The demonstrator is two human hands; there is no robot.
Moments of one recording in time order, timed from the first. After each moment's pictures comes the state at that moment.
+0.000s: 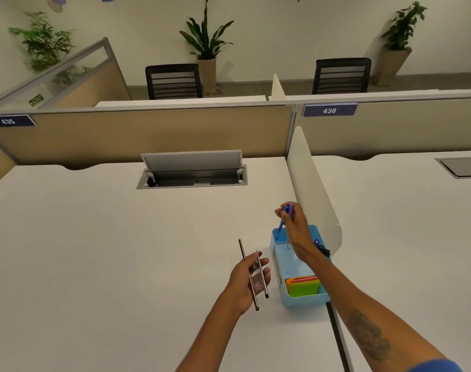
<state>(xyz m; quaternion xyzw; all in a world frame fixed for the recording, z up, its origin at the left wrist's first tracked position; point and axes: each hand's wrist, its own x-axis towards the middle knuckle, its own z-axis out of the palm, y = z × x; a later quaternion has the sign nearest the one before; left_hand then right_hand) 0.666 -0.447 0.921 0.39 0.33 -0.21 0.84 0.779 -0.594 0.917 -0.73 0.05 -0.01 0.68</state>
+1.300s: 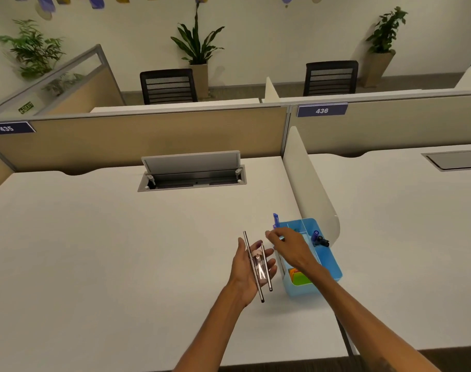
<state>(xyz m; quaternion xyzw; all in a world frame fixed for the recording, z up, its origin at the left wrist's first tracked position) 0.651 -0.432 0.943 0.35 0.27 -0.24 0.87 0.701 -0.572 0.944 -0.89 0.00 0.06 0.45</state>
